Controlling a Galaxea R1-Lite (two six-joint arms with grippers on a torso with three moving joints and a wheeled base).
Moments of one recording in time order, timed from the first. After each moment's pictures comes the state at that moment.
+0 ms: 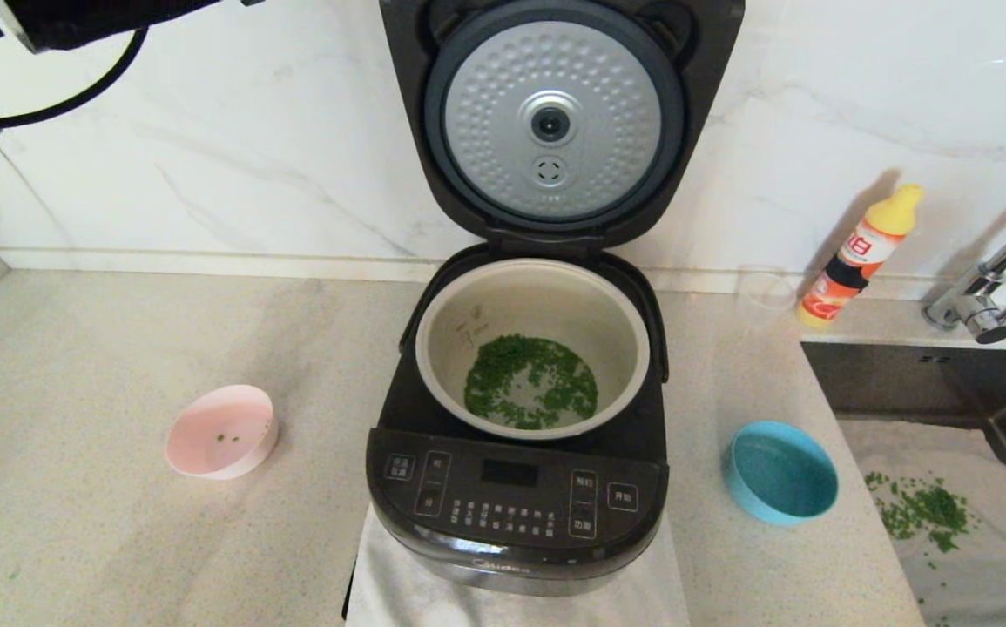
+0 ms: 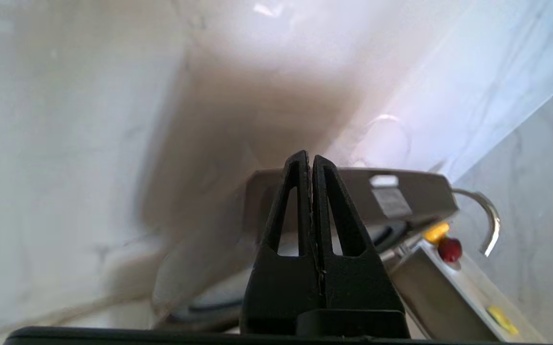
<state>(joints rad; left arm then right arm) -0.37 1.78 -1.95 -0.19 -0.32 -0.33 0.00 0.00 -0.01 0.04 0.03 -0.03</state>
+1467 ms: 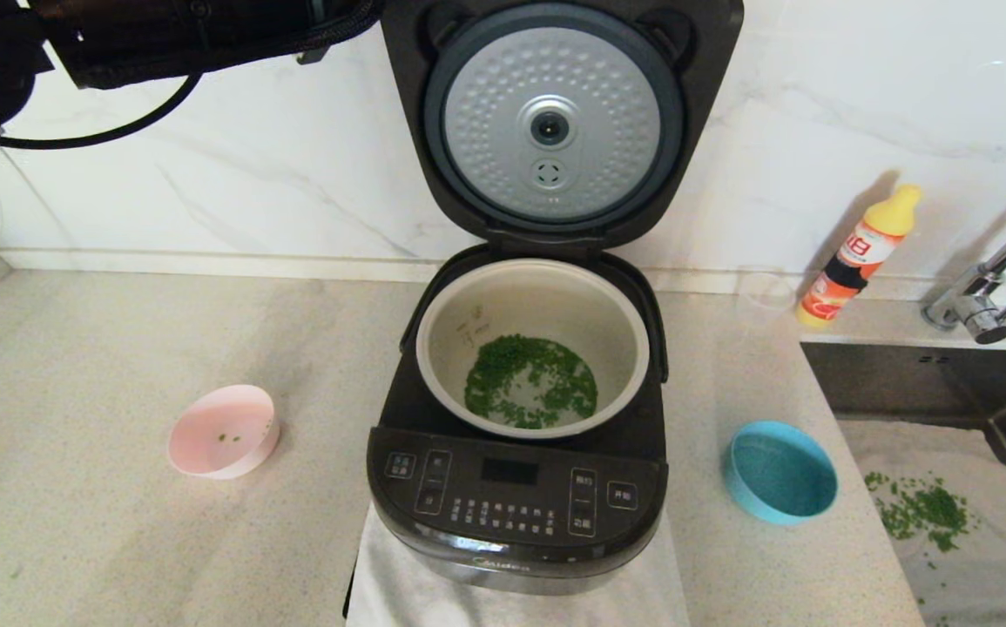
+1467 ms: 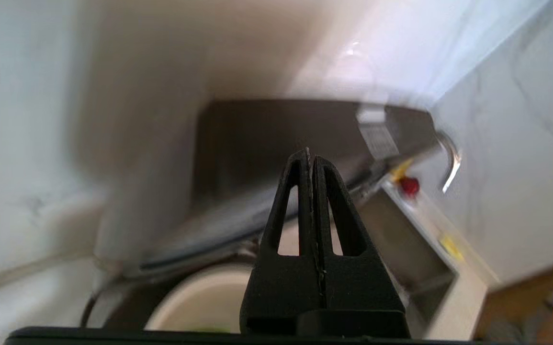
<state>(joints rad) -0.37 1.81 -1.95 -0.04 -0.46 -0.33 0.00 0.00 -0.01 0.04 0.03 -0.03</state>
